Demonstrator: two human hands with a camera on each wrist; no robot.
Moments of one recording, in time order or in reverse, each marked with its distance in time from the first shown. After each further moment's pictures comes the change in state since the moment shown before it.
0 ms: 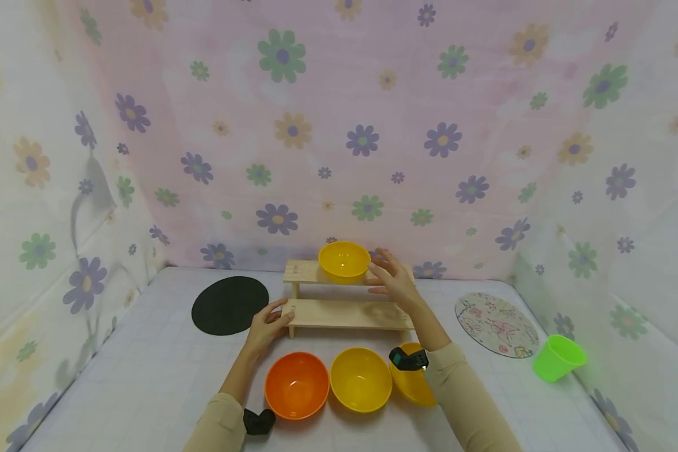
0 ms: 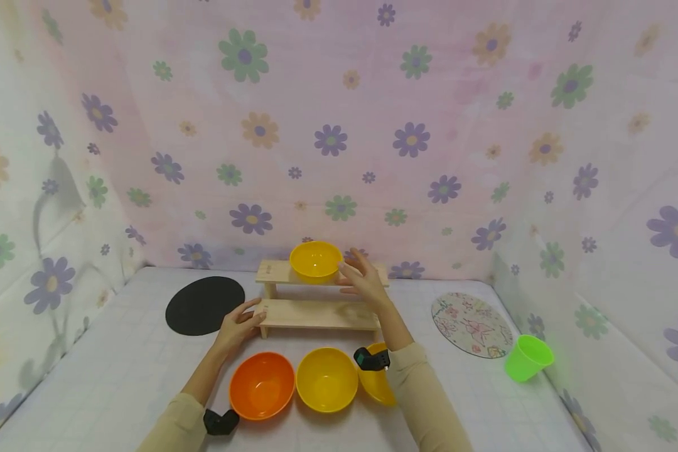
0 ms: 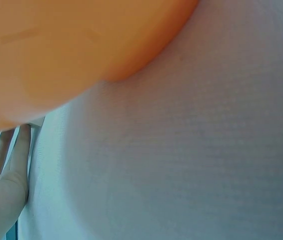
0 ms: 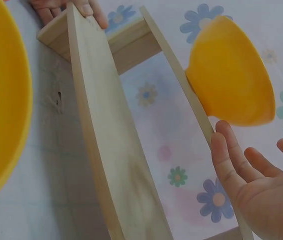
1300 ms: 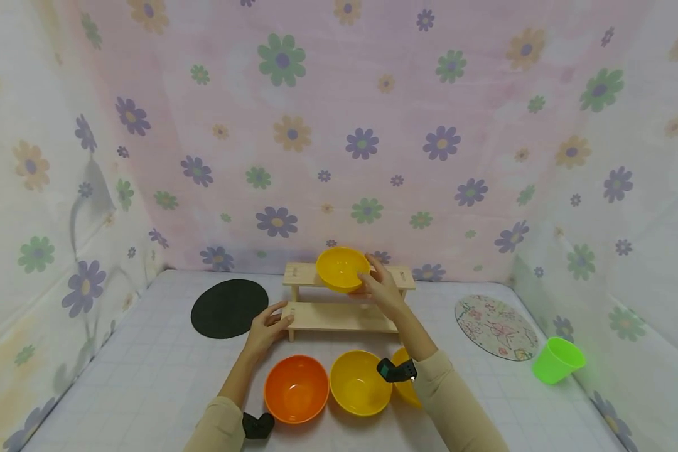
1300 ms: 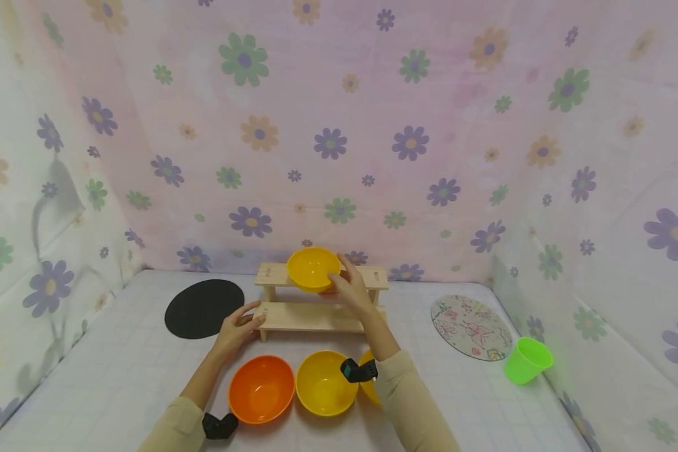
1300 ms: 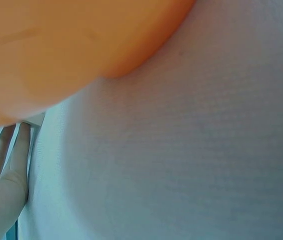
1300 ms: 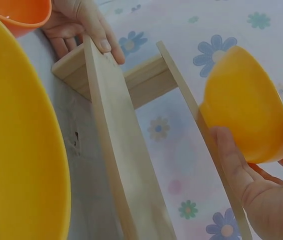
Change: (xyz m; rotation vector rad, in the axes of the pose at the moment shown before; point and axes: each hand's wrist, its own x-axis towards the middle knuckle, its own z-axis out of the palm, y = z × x) left_hand -0.001 0.001 0.000 -0.008 0.006 -0.020; right_hand -0.003 -0.006 0.036 0.142 0.015 0.016
